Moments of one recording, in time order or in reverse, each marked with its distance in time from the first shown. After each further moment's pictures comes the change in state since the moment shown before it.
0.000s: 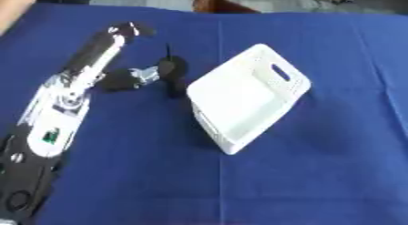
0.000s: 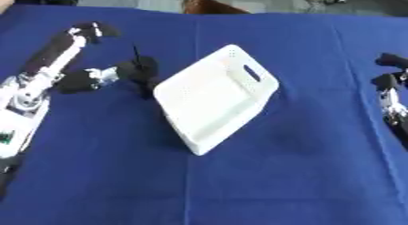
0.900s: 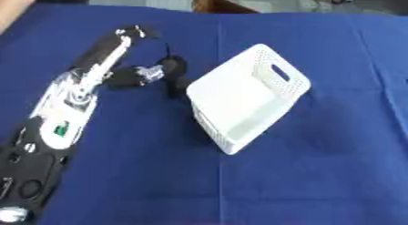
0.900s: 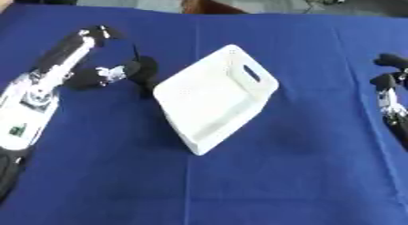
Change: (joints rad) left arm -0.057 -0.013 -0.008 0.108 -0.017 -0.013 0.004; right arm 0.000 0.000 0.000 0.005 0.000 -0.001 0.004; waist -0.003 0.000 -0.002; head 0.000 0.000
